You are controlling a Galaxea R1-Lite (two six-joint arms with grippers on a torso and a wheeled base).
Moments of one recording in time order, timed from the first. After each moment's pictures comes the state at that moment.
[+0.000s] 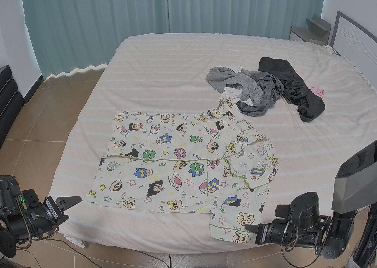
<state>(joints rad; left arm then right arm) 0.15 1.28 -0.05 -0.61 -0.38 -0.70 0.66 2.14 -0.06 -1.45 0.05 0.62</state>
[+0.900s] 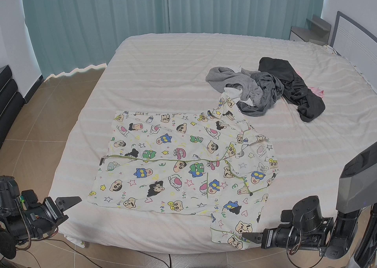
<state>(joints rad) 0.15 1.27 -0.05 -0.61 -0.38 -0.70 0.64 2.11 -0.02 -1.36 0.02 0.64</state>
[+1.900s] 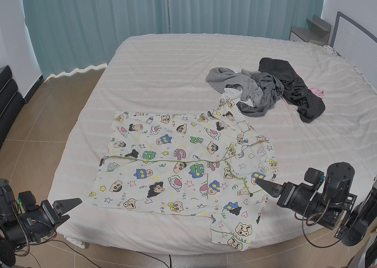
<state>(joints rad) 0.13 1.16 -0.02 -0.61 -0.44 -0.70 0.56 1.81 -0.12 -1.36 -0.07 0.69</state>
